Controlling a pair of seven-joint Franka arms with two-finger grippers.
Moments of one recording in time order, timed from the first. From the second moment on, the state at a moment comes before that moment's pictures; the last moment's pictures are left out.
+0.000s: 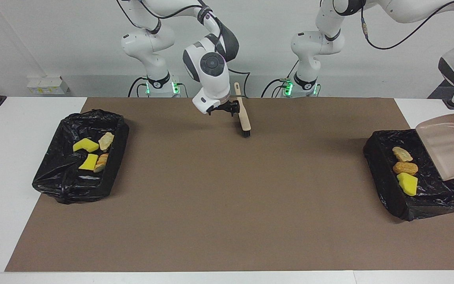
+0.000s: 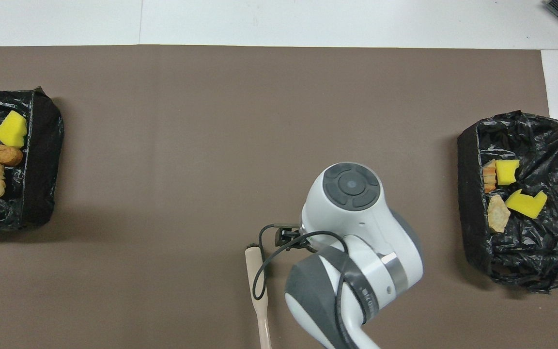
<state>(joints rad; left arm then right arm) -0.02 0.21 0.41 -1.61 0.84 2.11 1.70 0.41 0.10 0.14 -1.94 0.16 1.84 0.60</state>
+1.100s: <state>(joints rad) -0.03 0.11 0.00 -1.74 0.43 1.73 0.98 -0.05 0.07 0.03 -1.57 0.00 1.56 0.05</state>
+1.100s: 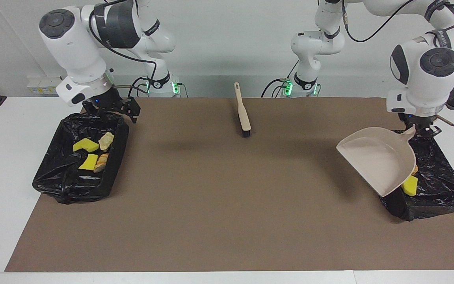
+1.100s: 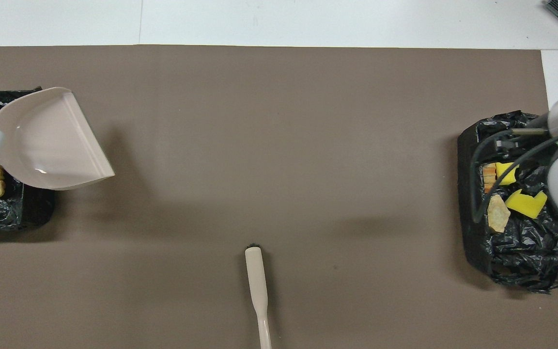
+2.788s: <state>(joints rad) -0.24 0.51 -0.53 -1.61 0.17 1.97 -0.78 -0.03 0.00 -0.07 -1.55 0.04 1.58 0.13</state>
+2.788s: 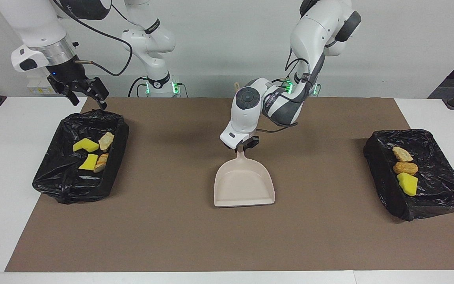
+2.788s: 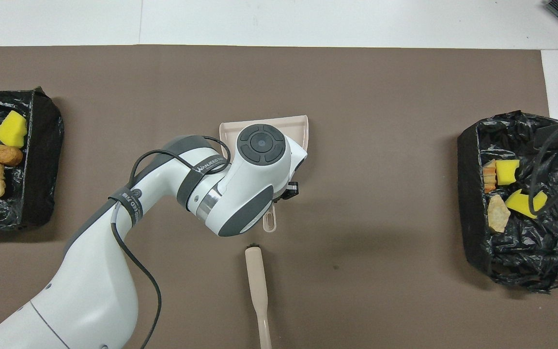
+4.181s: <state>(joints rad) -0.12 -0.08 0.00 -1.73 0.00 1.66 0.11 -0.03 0.00 -0.07 -1.56 0.04 1.58 0.12</state>
